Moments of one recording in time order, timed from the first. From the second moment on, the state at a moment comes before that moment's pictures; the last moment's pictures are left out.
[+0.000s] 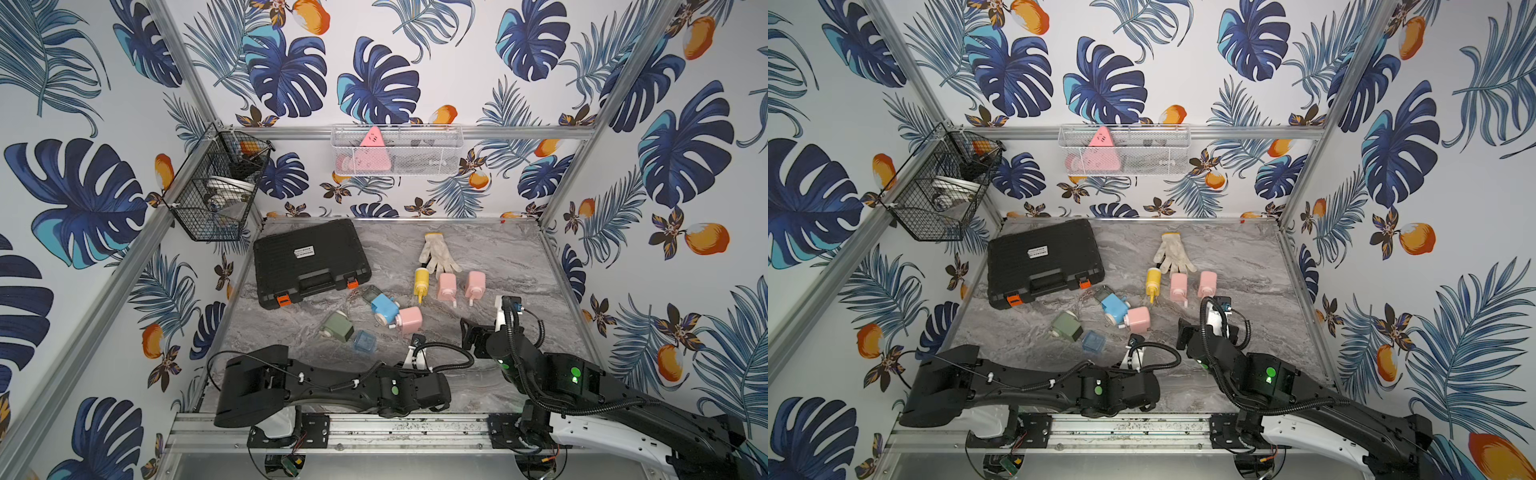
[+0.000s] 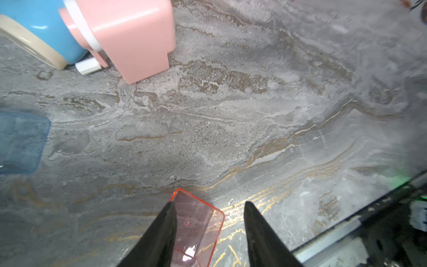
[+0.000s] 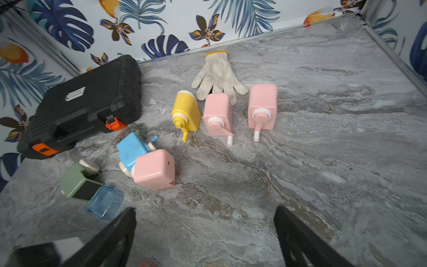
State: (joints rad) left arm -1.38 1.49 0.85 -0.37 -0.57 -1.07; right arm 1.12 0.73 0.76 -0.80 0.79 0.88
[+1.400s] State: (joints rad) left arm -0.91 0.55 0.45 -0.44 -0.40 -1.11; right arm 1.30 1.46 0.78 -0.62 0.12 1.90
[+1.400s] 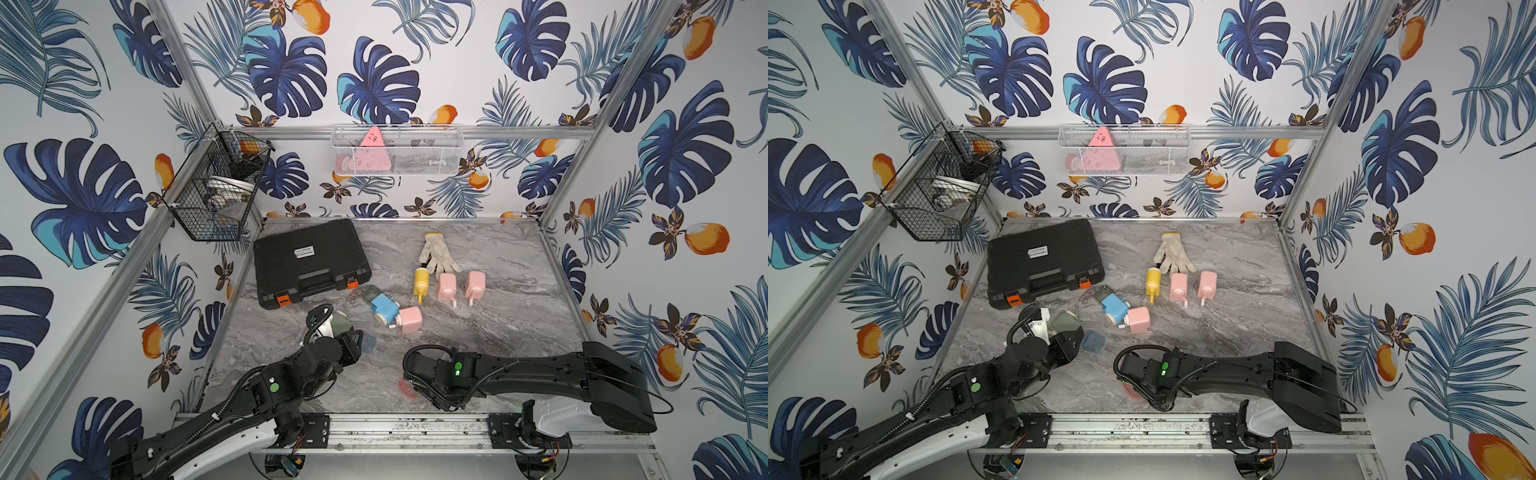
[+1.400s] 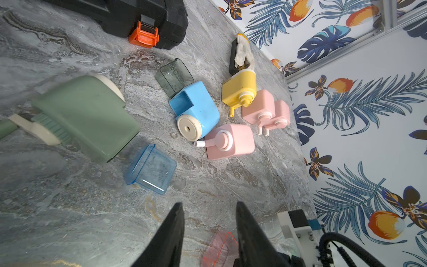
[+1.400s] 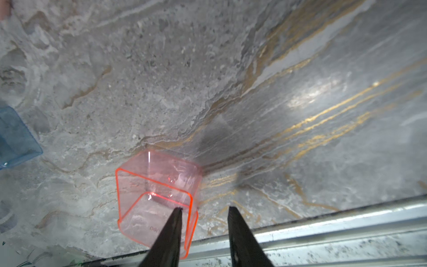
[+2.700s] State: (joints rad) left arm -0.77 0.66 0.51 -0.39 -0.36 -1.05; right arm 0.89 1.17 1.09 -0.97 0.32 0.55
